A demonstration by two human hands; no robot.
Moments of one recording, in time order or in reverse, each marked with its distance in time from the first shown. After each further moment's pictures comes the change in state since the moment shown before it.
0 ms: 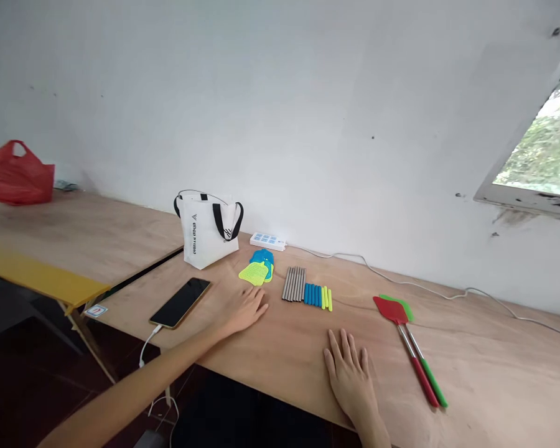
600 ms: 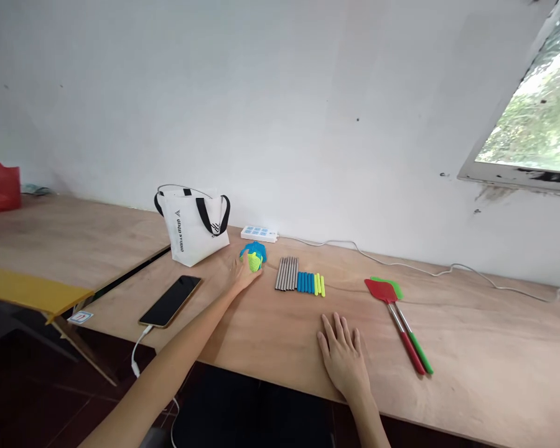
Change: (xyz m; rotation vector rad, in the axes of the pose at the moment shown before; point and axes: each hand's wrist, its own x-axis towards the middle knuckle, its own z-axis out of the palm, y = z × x) left_hand 0.096 -0.046 0.028 -0.102 0.197 -0.514; right_hand -0.005 -0.018 -0.033 0.005 -0.053 0.036
